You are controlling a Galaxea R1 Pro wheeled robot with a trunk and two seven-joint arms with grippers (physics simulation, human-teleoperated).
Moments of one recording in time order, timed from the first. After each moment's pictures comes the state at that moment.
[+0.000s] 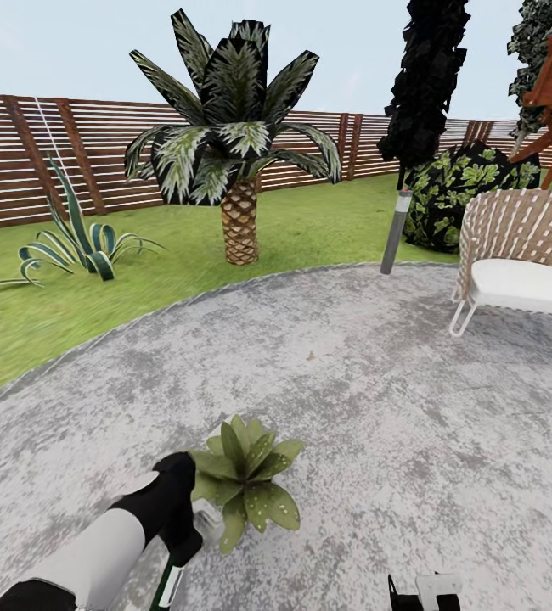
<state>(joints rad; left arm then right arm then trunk) -0.73 -0.03 -0.25 -0.49 -1.05 0.99 -1.16 -0.34 -0.04 -0.25 -0.14 0.38 -0.58 -0.16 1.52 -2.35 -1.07</state>
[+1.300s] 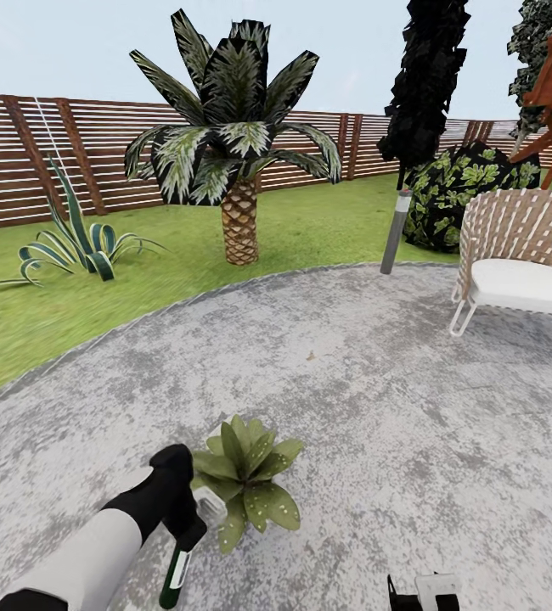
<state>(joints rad) -0.71 -0.03 -0.20 -0.59 -1.04 0.96 -1.17 -0.34 -0.04 -0.25 -0.14 0.38 -0.58 -0.16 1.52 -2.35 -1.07</state>
